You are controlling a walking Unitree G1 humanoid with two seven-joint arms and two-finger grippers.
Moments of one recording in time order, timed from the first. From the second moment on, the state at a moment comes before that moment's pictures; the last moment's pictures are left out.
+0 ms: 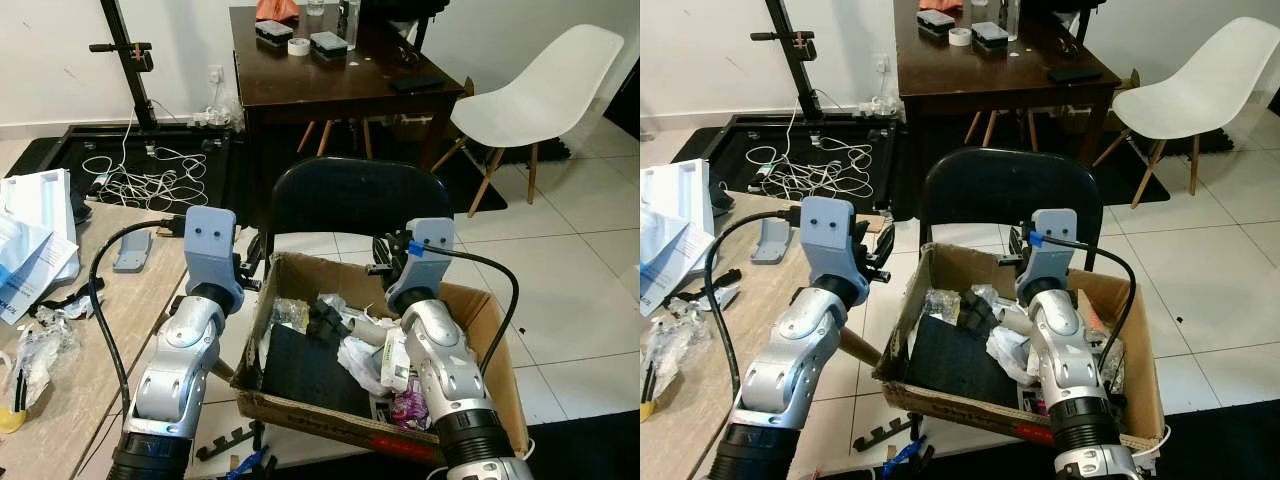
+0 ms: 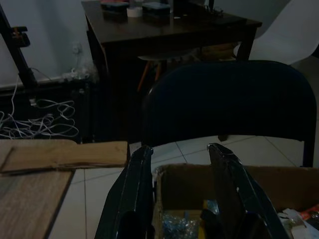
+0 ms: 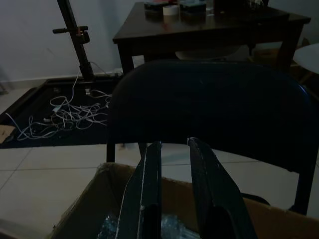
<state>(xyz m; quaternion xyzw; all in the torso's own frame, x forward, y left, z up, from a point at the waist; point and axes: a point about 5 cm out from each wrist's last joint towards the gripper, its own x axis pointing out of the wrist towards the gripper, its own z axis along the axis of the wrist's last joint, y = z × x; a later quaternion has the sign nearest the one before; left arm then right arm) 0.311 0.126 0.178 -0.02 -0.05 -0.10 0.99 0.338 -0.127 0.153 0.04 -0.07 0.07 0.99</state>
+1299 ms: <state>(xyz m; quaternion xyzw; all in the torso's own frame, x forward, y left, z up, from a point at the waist) 0.308 0.115 0.176 0.00 -0.03 -0.12 0.99 0.334 -0.123 0.146 0.05 -0.06 0.08 0.99</state>
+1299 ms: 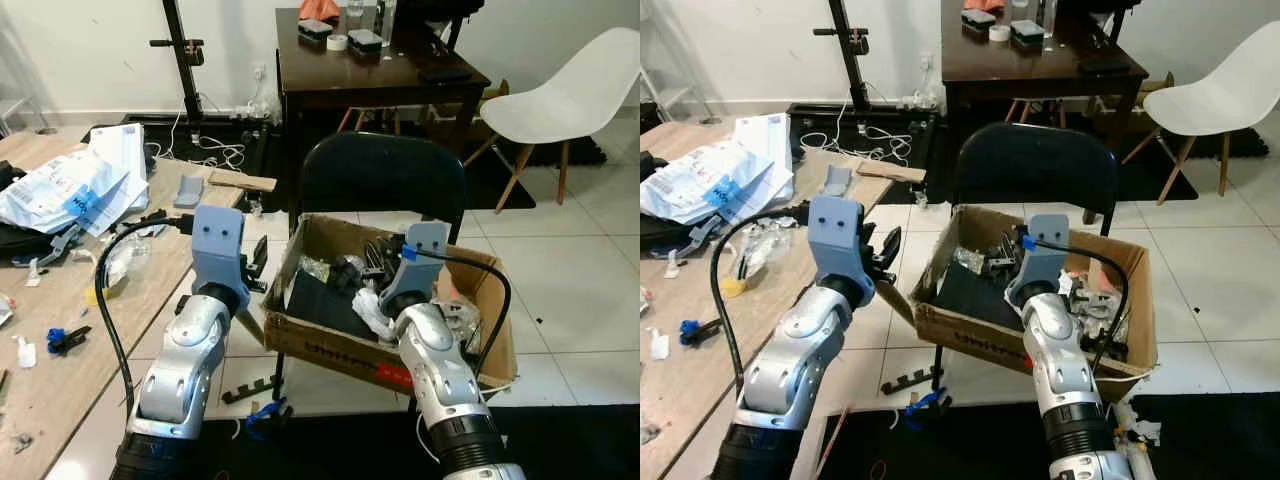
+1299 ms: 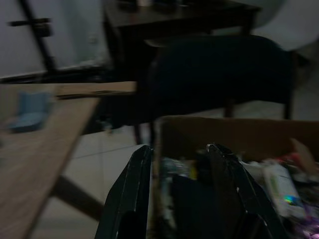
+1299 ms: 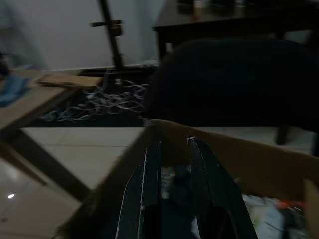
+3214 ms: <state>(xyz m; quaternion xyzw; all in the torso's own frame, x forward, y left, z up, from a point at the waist) 0.314 0.120 0.174 0.01 -0.01 -0.09 1.00 0.335 -0.116 0.146 0.01 -0.04 0.10 0.99</state>
